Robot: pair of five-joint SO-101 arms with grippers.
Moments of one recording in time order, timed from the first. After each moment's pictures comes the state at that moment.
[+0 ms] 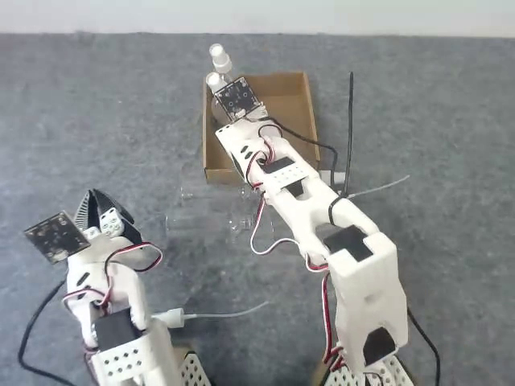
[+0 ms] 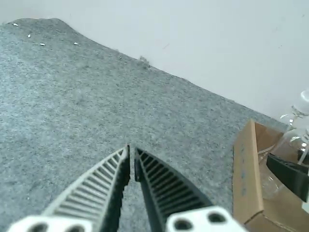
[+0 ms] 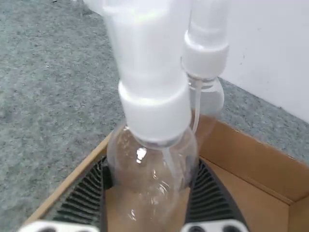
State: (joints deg) left arm -25.8 -103.5 97.1 36.9 18.6; right arm -31.6 32.2 5.7 -6.0 9.9
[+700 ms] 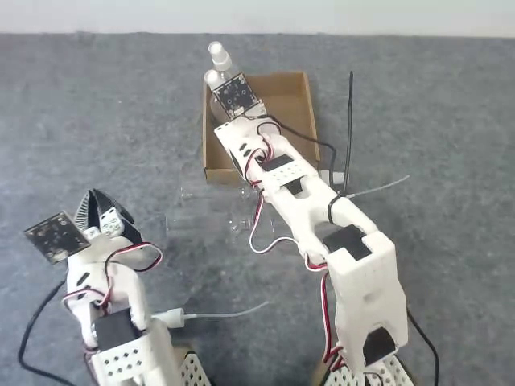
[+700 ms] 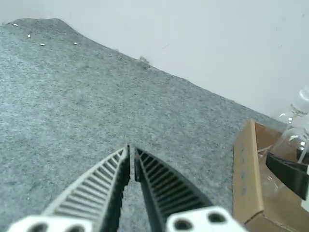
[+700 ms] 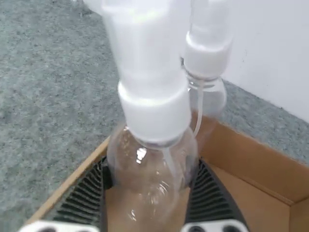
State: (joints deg) left arm -25.8 -103.5 97.1 36.9 18.6; right arm -31.6 32.4 4.2 -3.9 9.9
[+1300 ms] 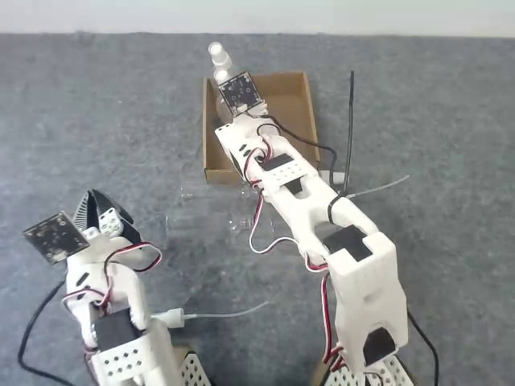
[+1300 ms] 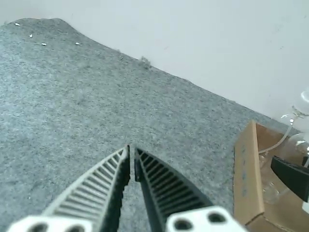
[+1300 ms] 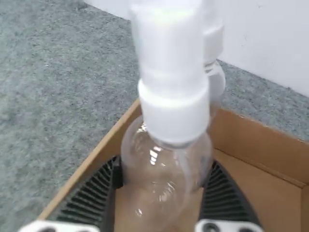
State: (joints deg) left arm -26.1 -103.5 97.1 36.9 18.8; right arm -31.6 32.3 4.0 -0.4 5.1
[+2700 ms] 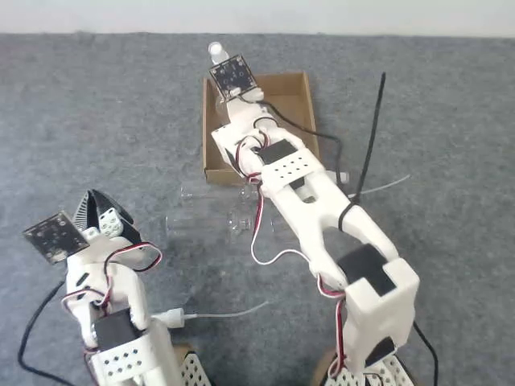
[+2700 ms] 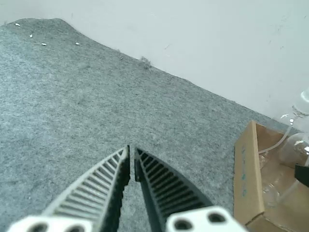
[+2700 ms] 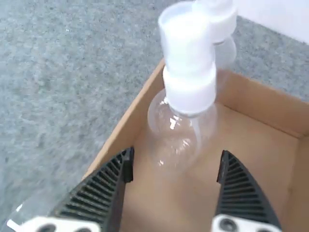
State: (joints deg) left arm -26.0 -103.5 97.1 36.9 18.8; right arm -33.6 17.2 3.7 26.6 1.7
